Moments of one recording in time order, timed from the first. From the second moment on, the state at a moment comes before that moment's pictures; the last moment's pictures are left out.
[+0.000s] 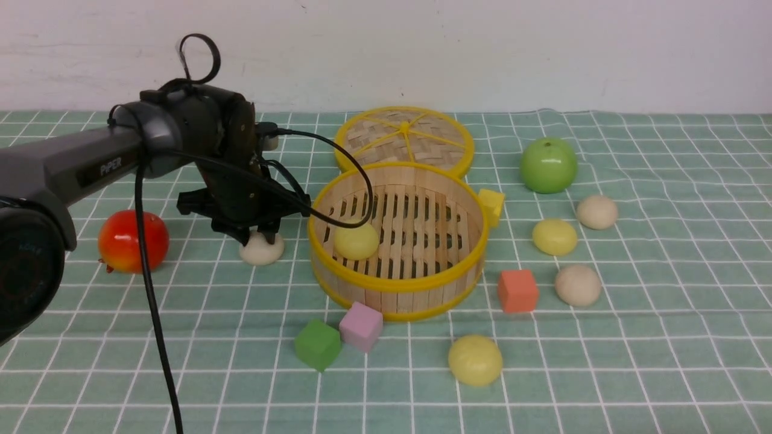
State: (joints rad) right arm -0.01 -0.01 0.01 -0.08 0.38 0.15; left arm -0.24 2.21 -1.80 0.11 0.82 -0.33
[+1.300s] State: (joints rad) right arm -0.01 -0.01 0.01 -0.08 0.38 0.15; left arm -0.24 2.21 -1.80 0.11 0.82 -0.33
